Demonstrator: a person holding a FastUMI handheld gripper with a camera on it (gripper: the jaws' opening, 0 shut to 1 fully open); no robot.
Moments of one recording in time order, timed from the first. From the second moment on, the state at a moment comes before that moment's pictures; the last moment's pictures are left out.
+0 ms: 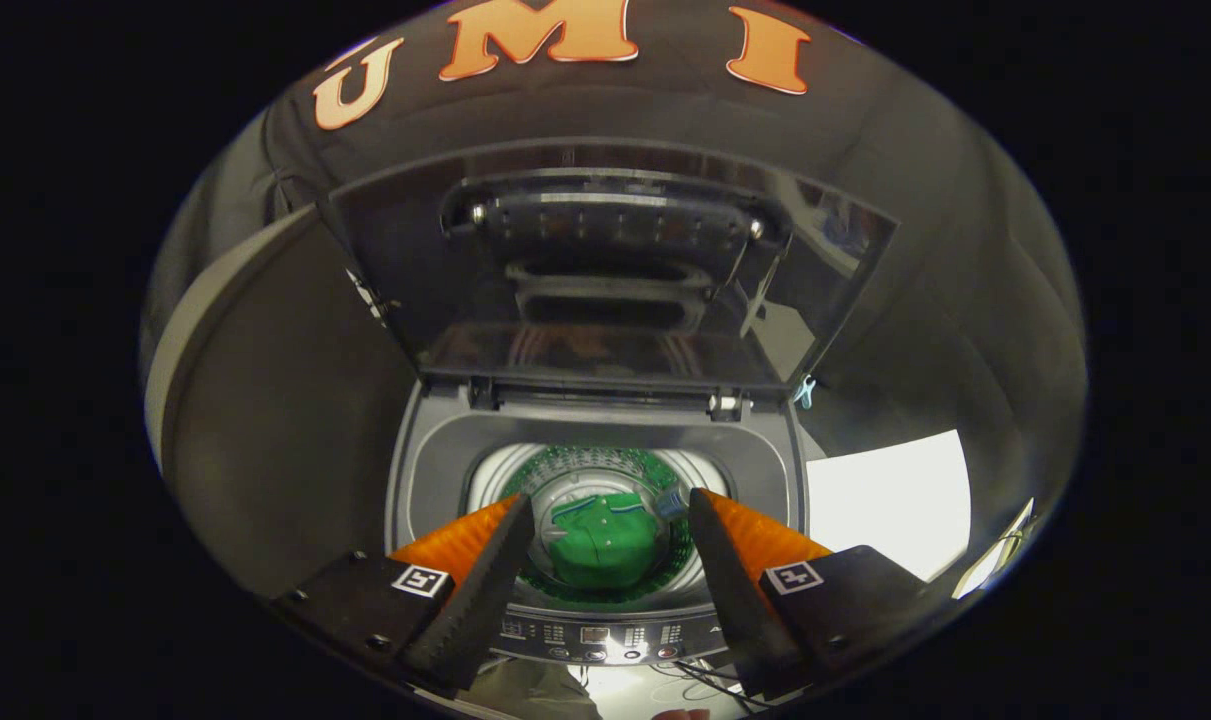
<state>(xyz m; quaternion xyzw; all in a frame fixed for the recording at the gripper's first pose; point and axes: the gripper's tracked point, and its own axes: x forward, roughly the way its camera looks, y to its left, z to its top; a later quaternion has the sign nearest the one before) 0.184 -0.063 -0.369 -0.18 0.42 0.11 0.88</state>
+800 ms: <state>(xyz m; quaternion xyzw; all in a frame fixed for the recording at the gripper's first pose) 0.287 0.021 -0.204 -0.12 0.26 0.16 0.94</state>
